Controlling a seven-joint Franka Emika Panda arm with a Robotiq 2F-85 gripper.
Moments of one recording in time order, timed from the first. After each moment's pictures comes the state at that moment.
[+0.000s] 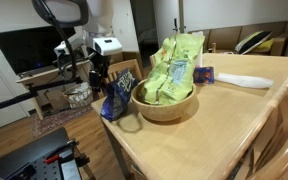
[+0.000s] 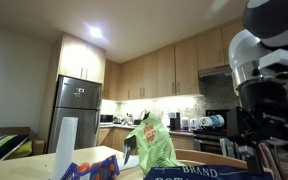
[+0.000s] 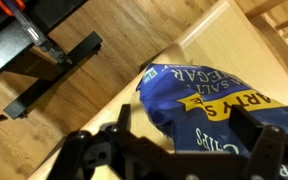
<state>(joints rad) 0.04 -0.16 0.09 -2.64 0.62 2.34 0.40</state>
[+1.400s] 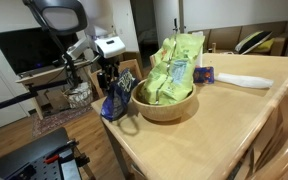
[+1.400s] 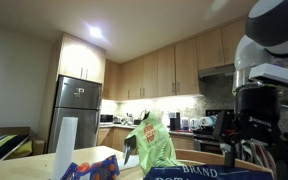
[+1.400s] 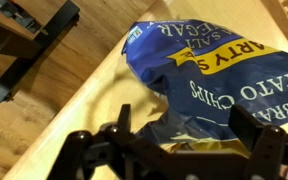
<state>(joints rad) 0.04 -0.14 0.09 -2.67 0.68 2.57 0.41</state>
